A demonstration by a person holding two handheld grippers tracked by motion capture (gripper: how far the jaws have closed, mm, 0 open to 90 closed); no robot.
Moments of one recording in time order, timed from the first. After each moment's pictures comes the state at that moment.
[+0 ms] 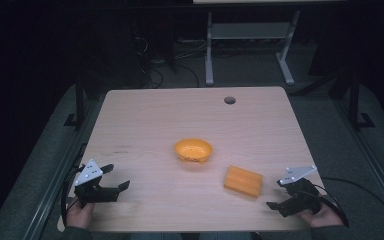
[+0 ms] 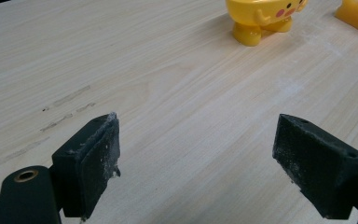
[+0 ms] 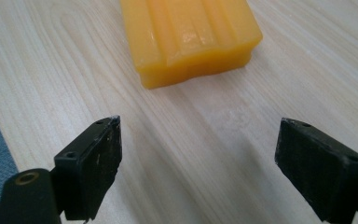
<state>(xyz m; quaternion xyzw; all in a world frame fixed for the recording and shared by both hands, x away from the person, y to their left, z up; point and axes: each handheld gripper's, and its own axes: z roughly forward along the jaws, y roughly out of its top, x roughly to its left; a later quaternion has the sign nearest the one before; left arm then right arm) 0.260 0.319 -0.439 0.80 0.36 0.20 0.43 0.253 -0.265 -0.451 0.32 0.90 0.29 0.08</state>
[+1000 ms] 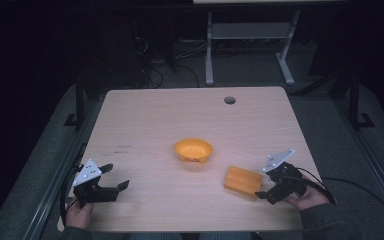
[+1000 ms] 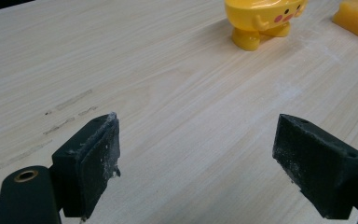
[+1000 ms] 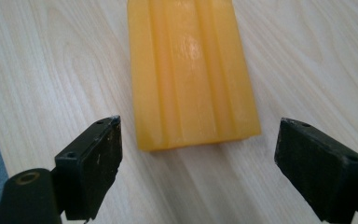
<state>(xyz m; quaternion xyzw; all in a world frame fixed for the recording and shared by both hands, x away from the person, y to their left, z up) 0.260 0.320 -0.437 0.80 0.36 0.21 0.44 0.287 -0.226 -0.424 0.25 0.93 0.26 0.07</state>
